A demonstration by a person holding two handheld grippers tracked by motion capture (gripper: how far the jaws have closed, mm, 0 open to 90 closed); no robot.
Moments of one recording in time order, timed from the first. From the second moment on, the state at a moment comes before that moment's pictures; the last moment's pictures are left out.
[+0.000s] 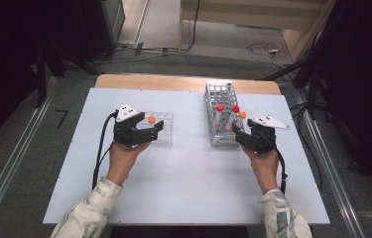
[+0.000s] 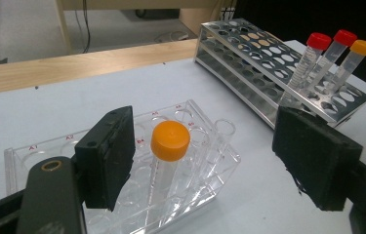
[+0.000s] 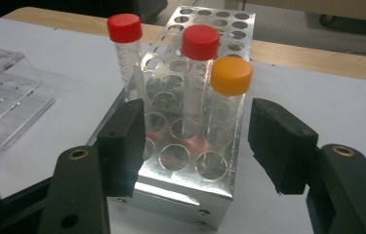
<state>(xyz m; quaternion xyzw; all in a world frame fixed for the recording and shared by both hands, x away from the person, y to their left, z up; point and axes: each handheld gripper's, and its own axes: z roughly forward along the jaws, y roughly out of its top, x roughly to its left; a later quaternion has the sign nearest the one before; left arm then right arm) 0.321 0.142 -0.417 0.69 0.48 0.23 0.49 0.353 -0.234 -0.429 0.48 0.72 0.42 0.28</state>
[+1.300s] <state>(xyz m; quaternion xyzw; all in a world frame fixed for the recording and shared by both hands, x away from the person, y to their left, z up) 0.322 0.139 -0.419 0.70 0.48 0.23 0.49 0.361 -0.232 -0.410 0.47 0.69 0.44 0.32</state>
